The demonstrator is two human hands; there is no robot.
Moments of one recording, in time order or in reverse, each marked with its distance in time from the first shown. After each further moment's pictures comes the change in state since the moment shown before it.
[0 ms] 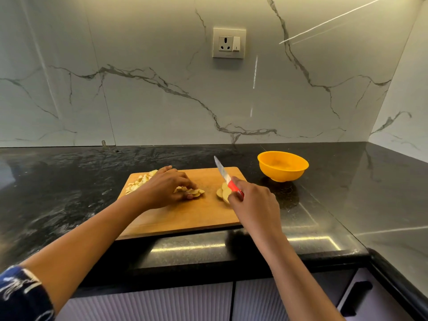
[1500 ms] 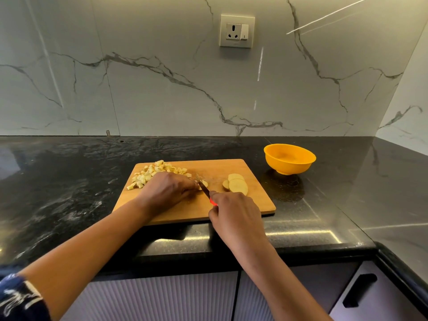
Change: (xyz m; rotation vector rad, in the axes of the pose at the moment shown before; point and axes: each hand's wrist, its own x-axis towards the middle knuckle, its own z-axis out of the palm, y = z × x) left_hand -0.032 0.007 0.019 -0.048 0.453 0.249; right_hand -0.031 -0.042 0.010 -0.066 -0.181 -0.228
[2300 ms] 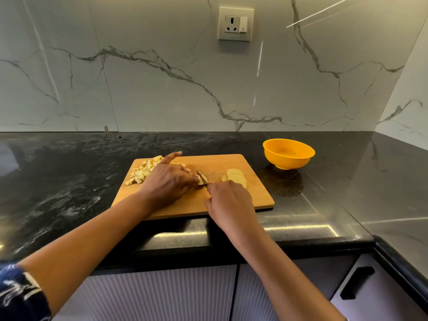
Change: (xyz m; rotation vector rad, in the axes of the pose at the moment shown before) left_hand 0.006 0.003 -0.001 0.153 0.006 0.030; right_hand 0.020 0.002 0.007 -0.122 -0.085 0.018
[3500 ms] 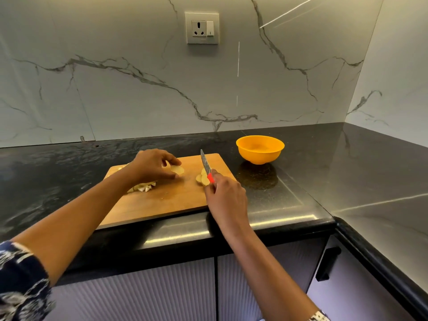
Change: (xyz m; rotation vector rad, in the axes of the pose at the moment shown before) left_hand 0.055 -0.013 -0.007 -0.330 -0.414 -0.506; right_hand -0.009 0.045 0.021 0.313 0.335 0.248
